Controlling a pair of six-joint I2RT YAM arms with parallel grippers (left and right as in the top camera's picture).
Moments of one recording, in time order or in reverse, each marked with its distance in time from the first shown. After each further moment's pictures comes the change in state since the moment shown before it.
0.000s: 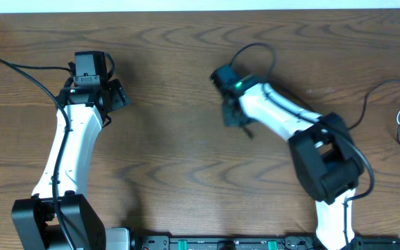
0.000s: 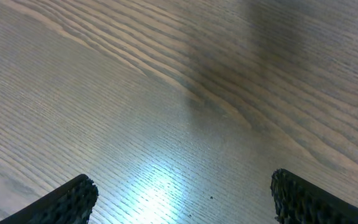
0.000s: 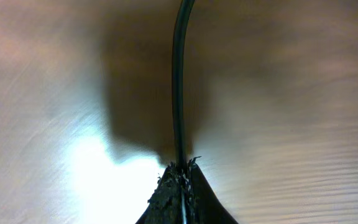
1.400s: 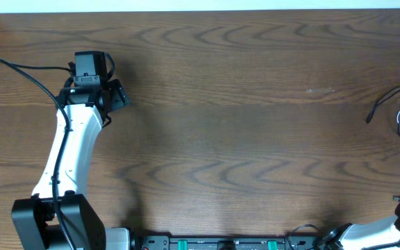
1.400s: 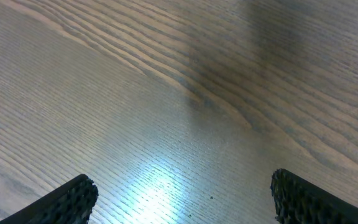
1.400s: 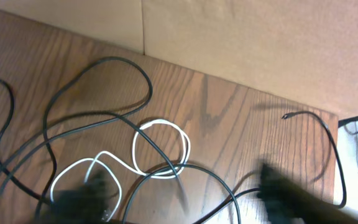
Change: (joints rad) left arm 0.000 0.000 0.000 0.000 0.000 0.000; right arm -1.355 -0.346 0.180 -0.006 0.222 -0.194
